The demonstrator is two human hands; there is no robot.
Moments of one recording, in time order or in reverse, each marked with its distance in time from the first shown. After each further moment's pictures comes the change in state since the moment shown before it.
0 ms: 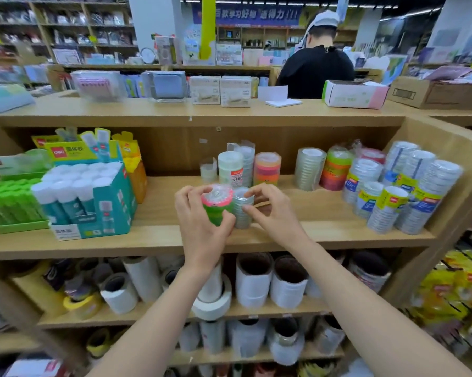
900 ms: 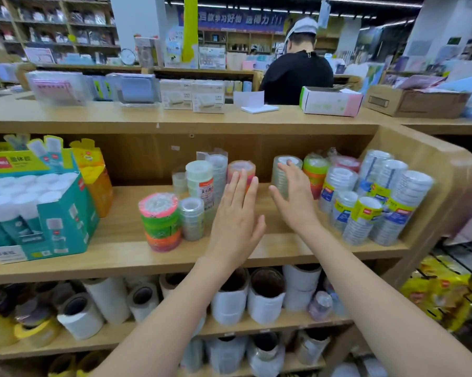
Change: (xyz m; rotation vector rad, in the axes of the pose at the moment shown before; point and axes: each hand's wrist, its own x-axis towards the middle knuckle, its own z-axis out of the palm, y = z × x) left_hand 0.012 0.045 0.089 0.244 -0.397 0.424; right_hand 0.035 0.062 -0.073 -0.421 0.202 0.154
